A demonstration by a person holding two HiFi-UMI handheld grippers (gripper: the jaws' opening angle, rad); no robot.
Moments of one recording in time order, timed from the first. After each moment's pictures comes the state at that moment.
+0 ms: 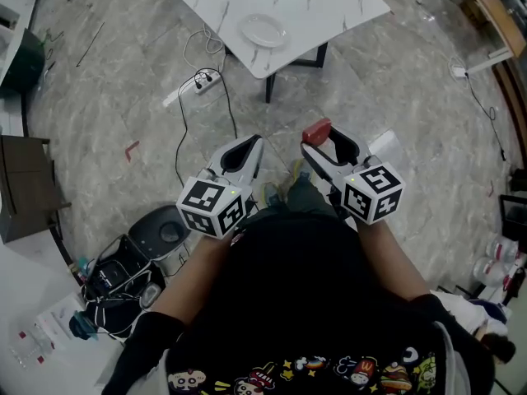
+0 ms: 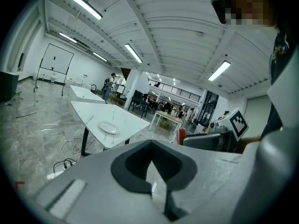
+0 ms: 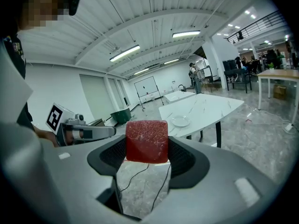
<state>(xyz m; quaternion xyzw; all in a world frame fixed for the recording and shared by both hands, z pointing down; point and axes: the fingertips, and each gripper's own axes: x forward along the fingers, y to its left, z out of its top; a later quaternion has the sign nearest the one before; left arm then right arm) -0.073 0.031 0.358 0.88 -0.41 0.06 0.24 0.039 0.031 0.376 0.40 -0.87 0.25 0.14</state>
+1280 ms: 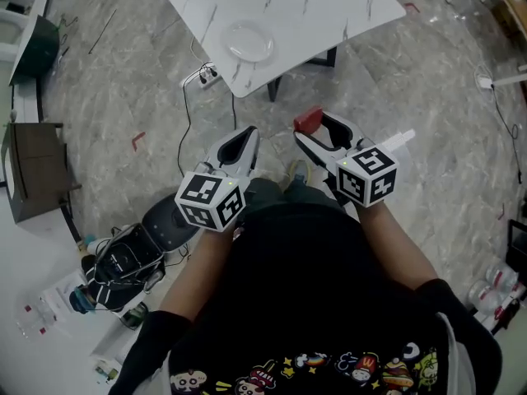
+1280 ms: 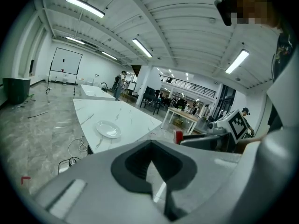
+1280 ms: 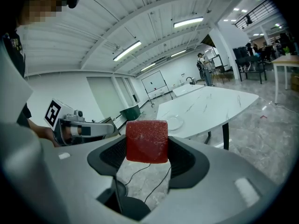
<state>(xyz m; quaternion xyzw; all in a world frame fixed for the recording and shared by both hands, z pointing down) 0.007 -0.091 0.382 0.84 -0.48 0.10 0.25 0.110 -0.105 0.415 0.31 -0.90 0.27 0.14</state>
